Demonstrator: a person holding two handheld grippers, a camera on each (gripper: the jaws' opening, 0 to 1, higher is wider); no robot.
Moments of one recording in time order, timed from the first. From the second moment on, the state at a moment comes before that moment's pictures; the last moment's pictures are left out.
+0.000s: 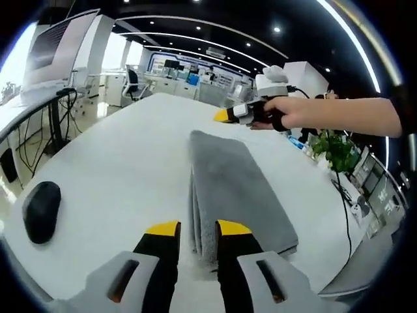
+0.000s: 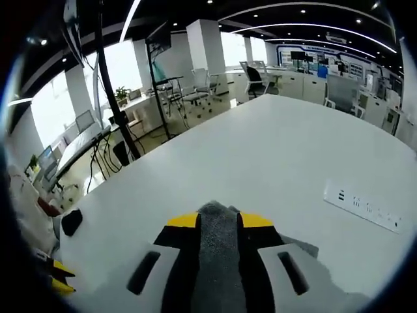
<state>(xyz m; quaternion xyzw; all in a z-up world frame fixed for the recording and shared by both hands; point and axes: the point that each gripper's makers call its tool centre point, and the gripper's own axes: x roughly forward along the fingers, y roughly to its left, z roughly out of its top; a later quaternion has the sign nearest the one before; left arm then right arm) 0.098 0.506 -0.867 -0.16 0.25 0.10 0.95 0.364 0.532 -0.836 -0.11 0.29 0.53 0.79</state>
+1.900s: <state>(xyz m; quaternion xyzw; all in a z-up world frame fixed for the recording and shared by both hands) 0.213 0.547 -0.882 -0.06 0.31 -0.01 0.95 0.330 0.394 -0.895 -0.09 0.38 0.47 0.79</state>
